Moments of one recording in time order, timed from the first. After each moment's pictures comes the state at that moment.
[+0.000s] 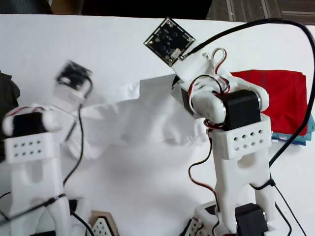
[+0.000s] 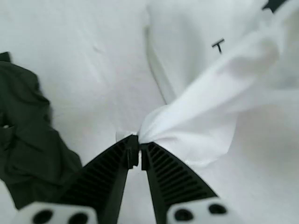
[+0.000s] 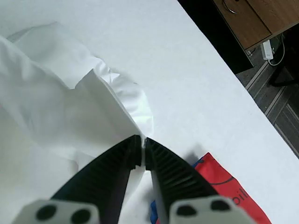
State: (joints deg) left arm -20.0 -38.5 24.7 83.8 -32.2; right arm -20.7 -19.3 -17.5 89.4 35.6
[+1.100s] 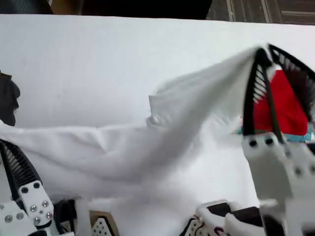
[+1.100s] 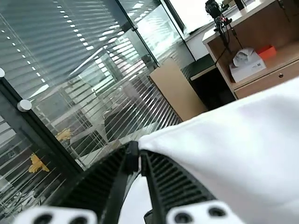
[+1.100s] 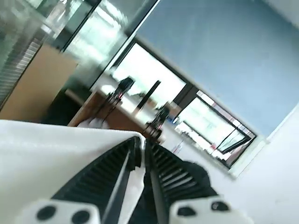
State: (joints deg) left arm -23.9 -78.3 -0.7 84.8 -31.8; right arm -16.4 -20.8 -84.0 96.7 39.3
